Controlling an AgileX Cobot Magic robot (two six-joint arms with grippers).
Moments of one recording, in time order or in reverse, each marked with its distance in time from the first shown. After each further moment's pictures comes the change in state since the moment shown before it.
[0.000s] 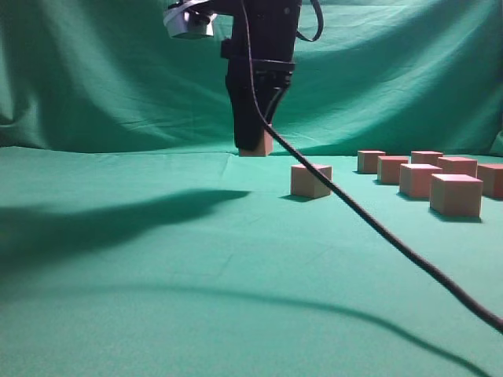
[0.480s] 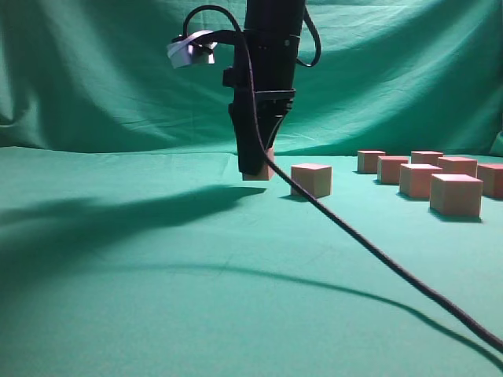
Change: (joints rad) left arm 0.000 0.000 0.000 0.000 0.000 0.000; right arm -0.010 0.050 -0.002 -0.002 -0.023 -0.033
